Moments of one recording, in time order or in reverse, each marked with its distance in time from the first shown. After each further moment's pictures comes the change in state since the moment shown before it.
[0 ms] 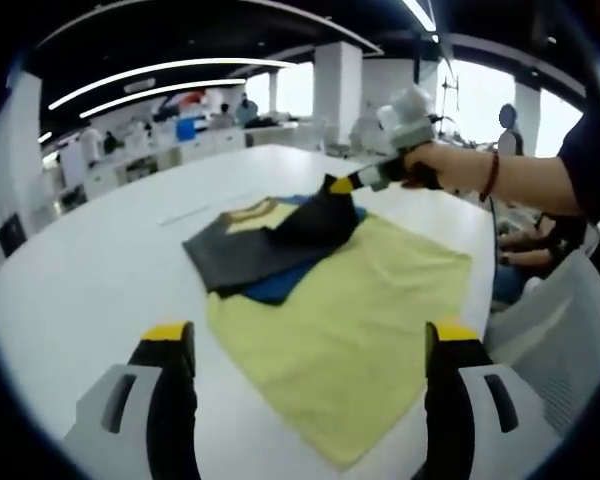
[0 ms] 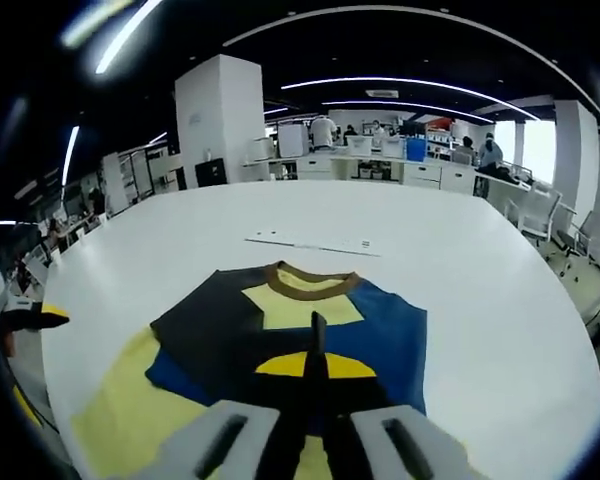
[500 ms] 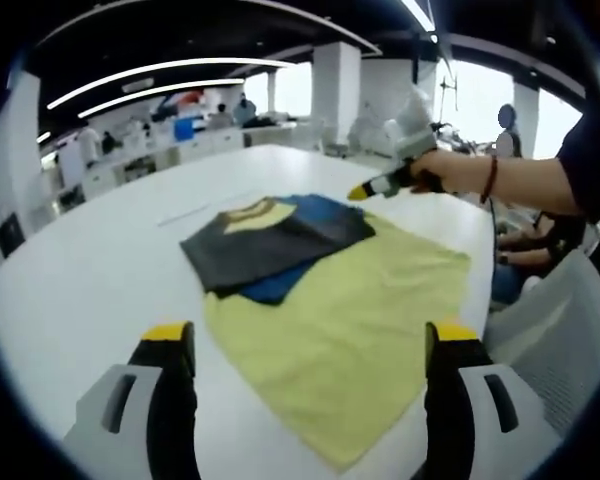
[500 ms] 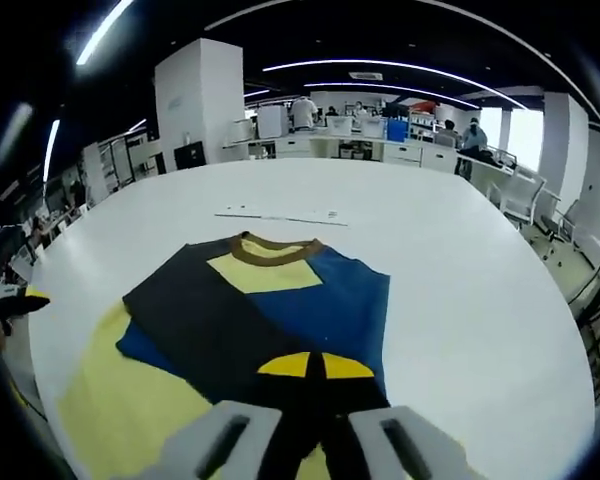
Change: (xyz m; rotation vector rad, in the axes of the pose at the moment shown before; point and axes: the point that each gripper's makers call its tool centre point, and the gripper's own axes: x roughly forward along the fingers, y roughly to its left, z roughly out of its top) left arm 0.001 -0.001 -0.001 0.005 0.004 -0.007; right arm -0.008 -0.032 -0.035 0.019 0.094 -0.077
